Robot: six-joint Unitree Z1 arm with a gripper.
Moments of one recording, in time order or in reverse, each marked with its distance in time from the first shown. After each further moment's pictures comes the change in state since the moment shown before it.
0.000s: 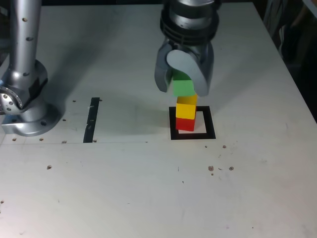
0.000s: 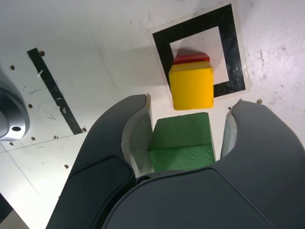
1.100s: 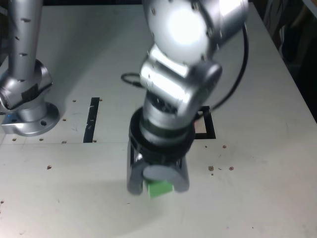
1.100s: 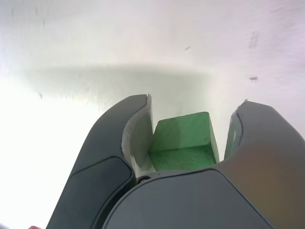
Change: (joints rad) arm -0.412 0.105 0.129 -0.182 -0.181 -0.704
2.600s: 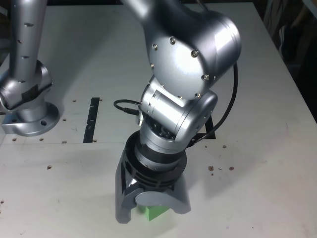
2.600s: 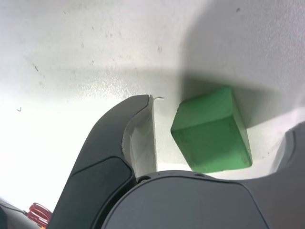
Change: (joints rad) arm -0.007 0.056 0.109 -0.138 -0.170 -0.062
